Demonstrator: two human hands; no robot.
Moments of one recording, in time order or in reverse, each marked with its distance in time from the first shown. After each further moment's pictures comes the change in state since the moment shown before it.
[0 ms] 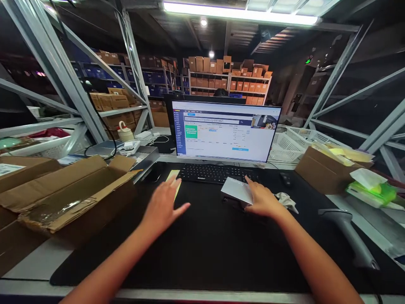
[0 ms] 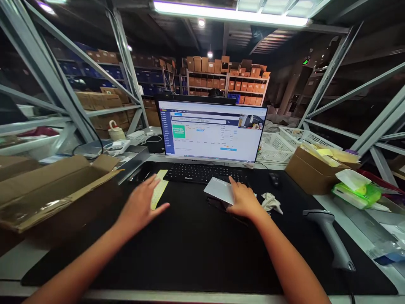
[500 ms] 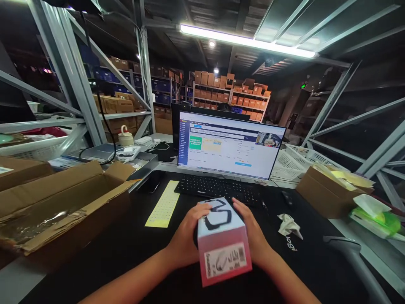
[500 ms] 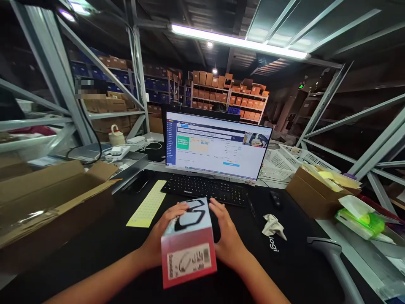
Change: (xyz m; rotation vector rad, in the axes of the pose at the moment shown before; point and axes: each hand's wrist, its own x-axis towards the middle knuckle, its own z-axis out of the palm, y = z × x) left_hand 0.000 0.053 0.050 -0.869 0.137 0.172; right_hand -0.018 -0.058 0.037 0.512 0.435 -0.453
